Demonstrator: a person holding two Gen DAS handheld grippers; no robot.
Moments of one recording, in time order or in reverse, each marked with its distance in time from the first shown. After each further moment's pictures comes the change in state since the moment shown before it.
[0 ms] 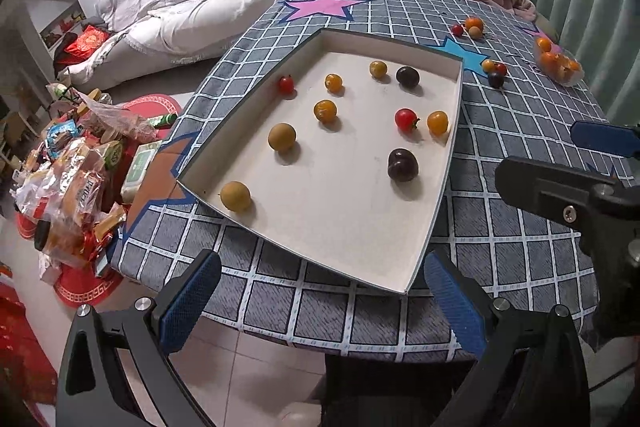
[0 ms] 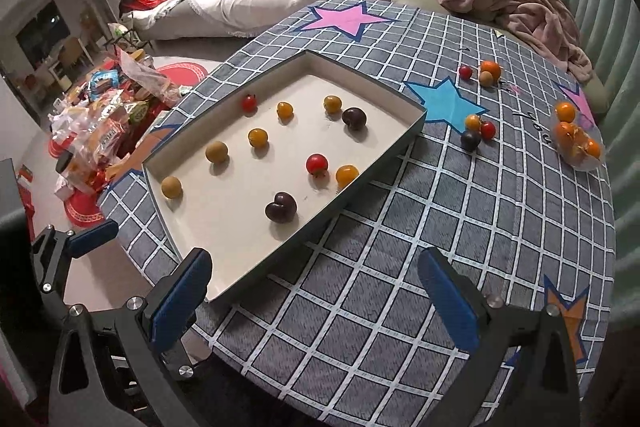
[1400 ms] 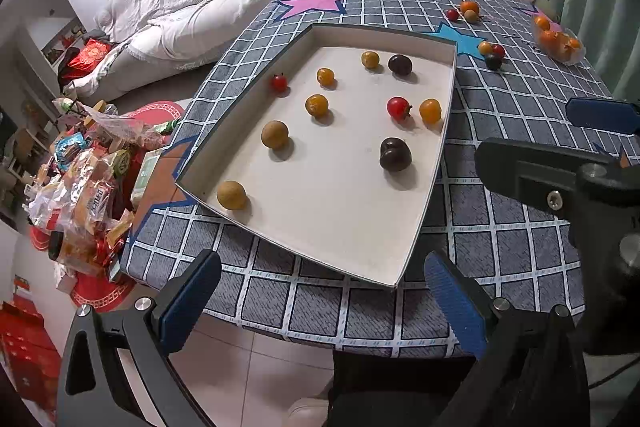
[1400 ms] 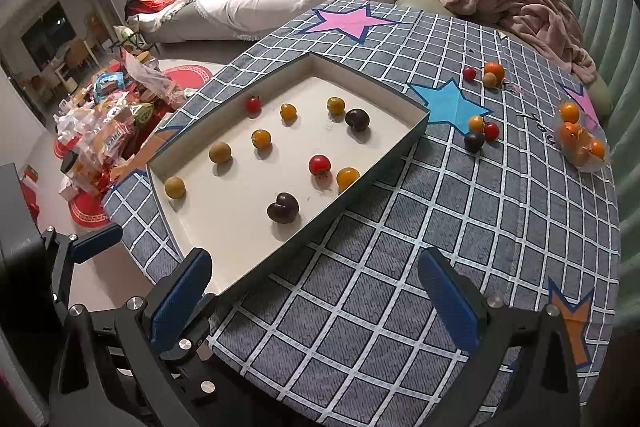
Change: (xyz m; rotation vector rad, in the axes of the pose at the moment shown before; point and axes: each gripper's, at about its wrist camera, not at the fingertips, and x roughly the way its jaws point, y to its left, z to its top) left arm 0.001 -0.017 -0.003 0.050 0.019 0.054; right arm 0.000 -0.002 -0.002 -0.009 -0.009 0.015
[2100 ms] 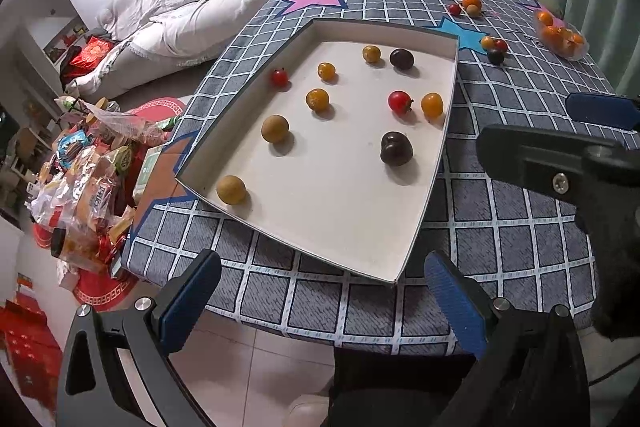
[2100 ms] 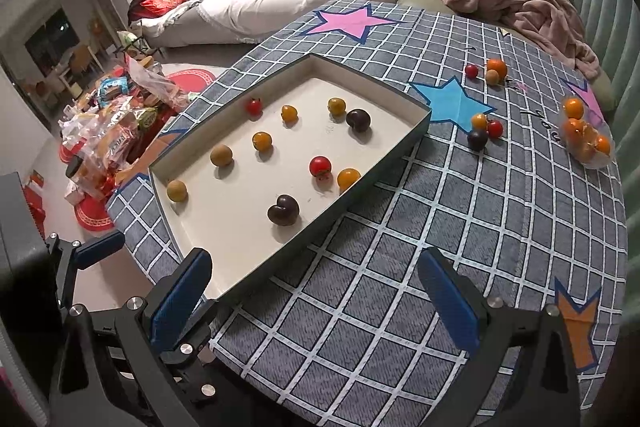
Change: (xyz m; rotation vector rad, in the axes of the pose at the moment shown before) left arm 0.001 -0.003 -0.001 0.000 0.010 0.018; right arm 0.005 -0.001 0.001 0.006 -0.005 0.023
